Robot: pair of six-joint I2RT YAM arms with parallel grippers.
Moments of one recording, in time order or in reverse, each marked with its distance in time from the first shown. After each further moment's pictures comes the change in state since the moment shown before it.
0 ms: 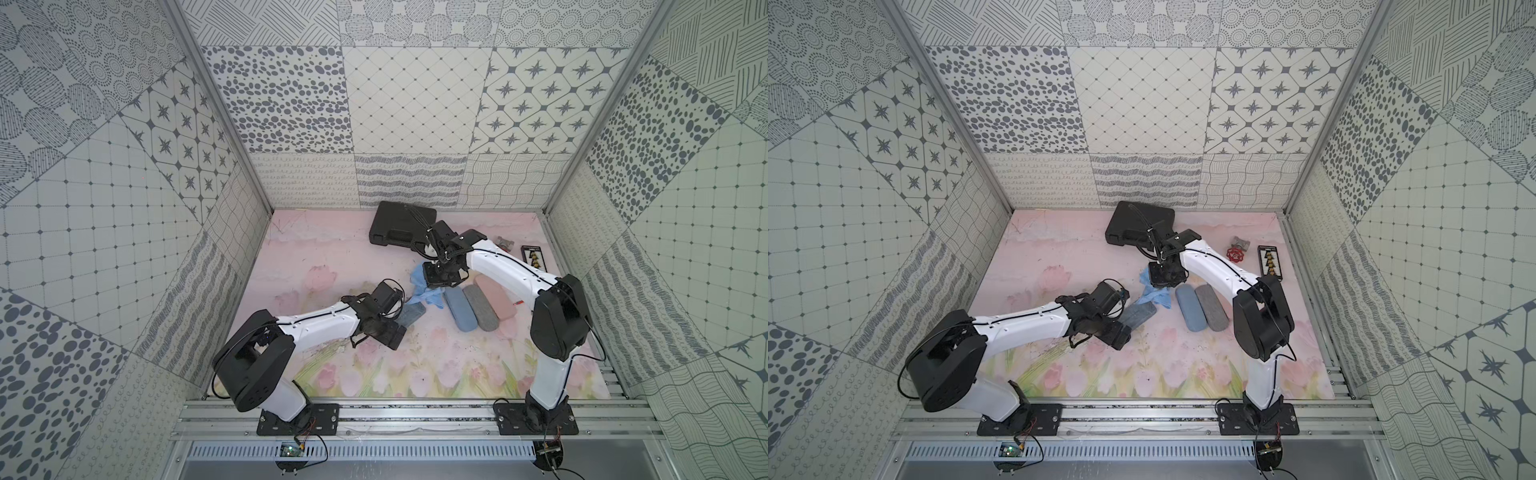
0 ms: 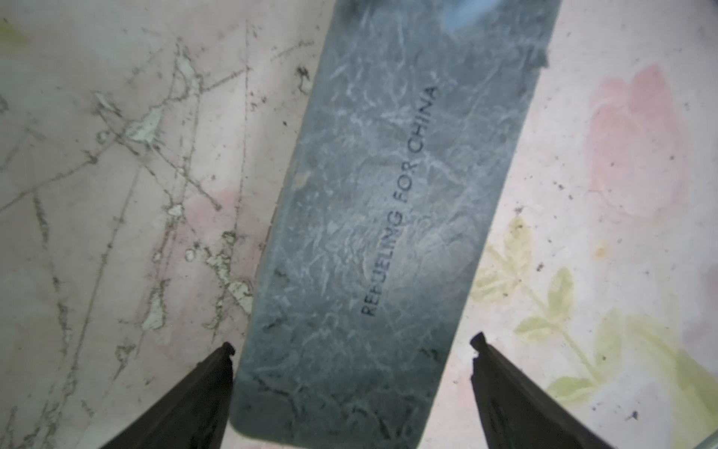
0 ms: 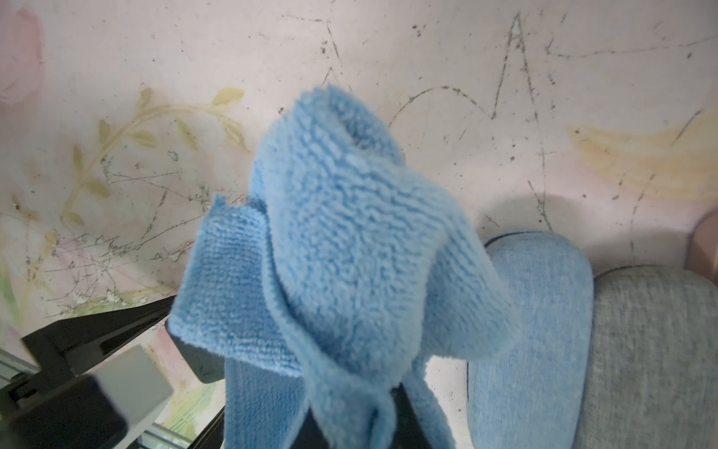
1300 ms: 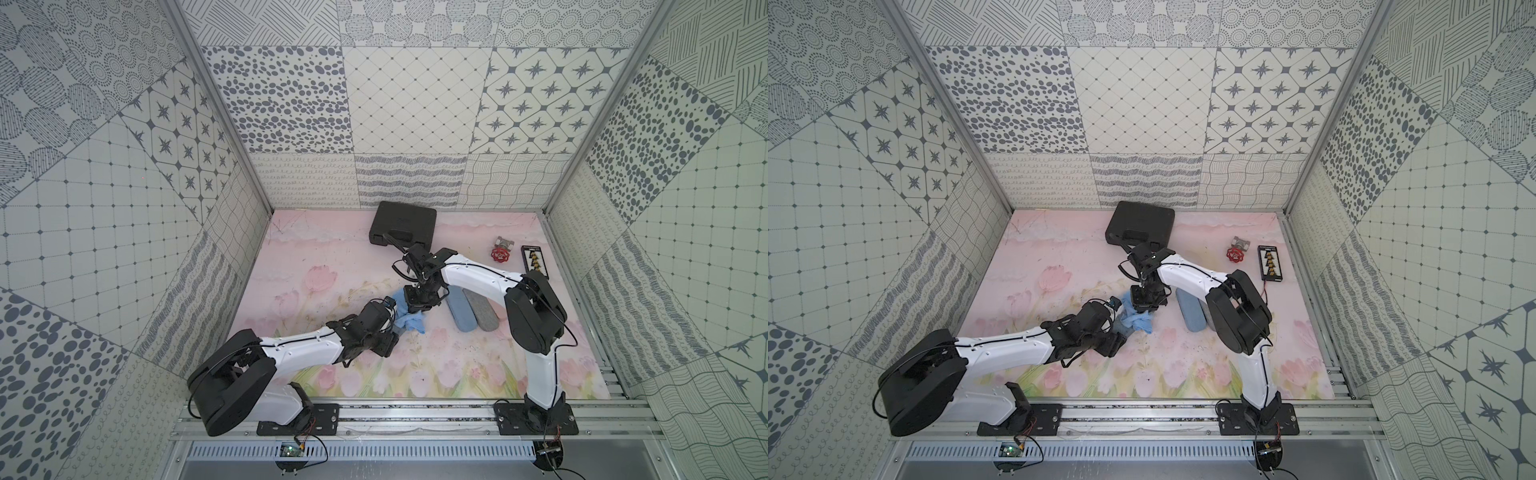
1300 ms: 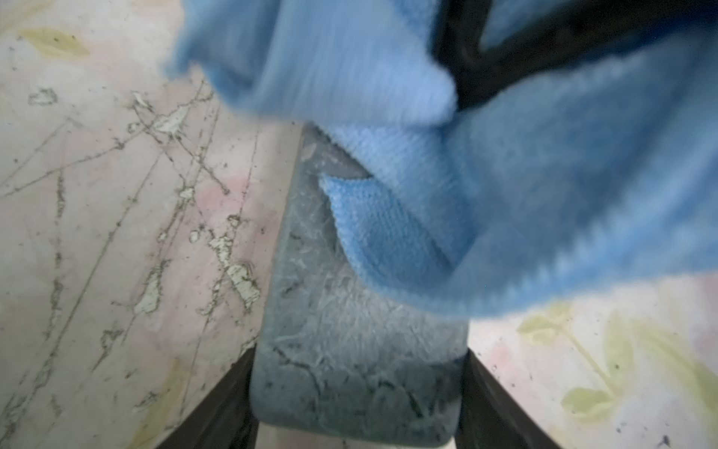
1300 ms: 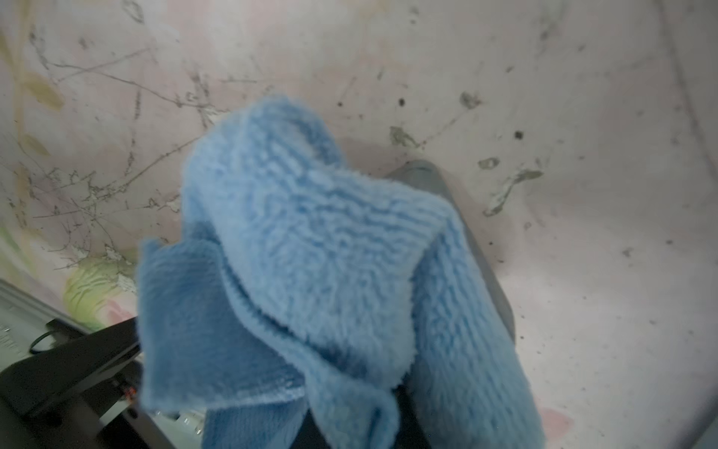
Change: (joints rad) left arm -0.042 -0.166 -0.283 0.354 -0.065 -0.056; right arm 0.056 0.176 0.009 0.024 -0.087 0.108
